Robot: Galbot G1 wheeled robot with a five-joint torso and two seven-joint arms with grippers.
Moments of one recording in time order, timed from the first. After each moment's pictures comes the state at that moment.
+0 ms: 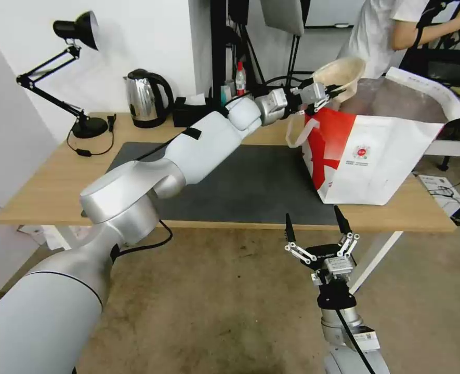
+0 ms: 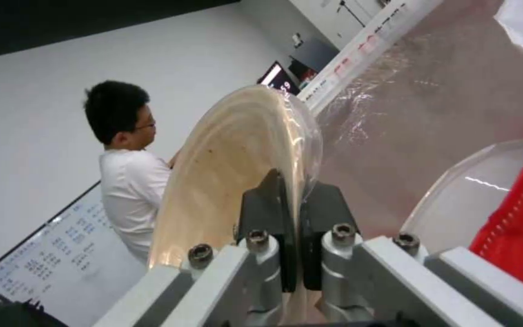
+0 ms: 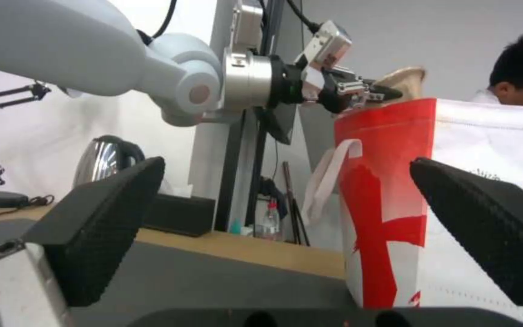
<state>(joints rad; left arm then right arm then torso) -0.23 -1.59 0.60 -0.67 -0.45 -0.48 0.45 -1.64 1.39 0.40 2.06 -0.13 0.61 0.12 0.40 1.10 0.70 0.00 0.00</state>
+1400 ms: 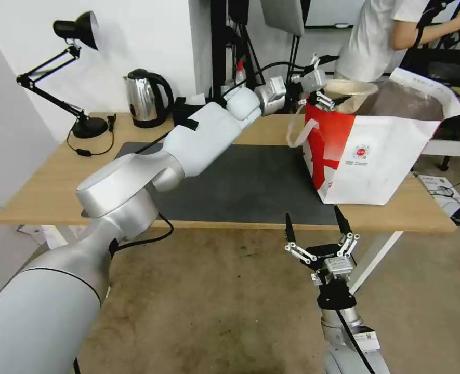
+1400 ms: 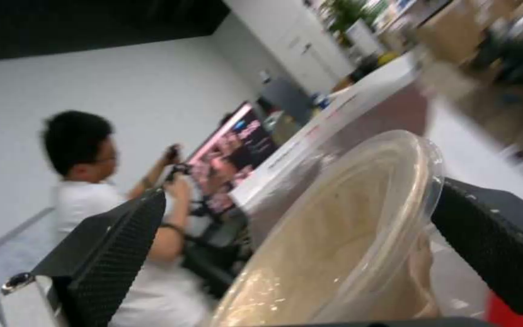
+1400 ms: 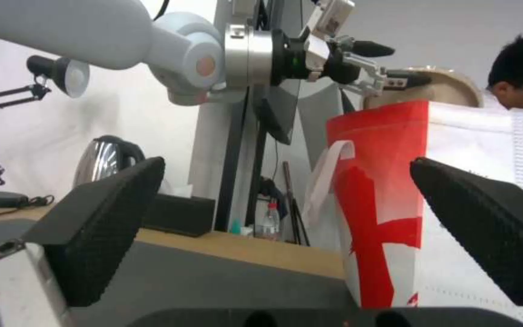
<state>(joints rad) -0.27 -1.59 0.59 -0.67 -0.62 -0.48 0.66 -1.64 1.39 0.40 2.06 -0.13 0.61 0.12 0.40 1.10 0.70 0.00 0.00</state>
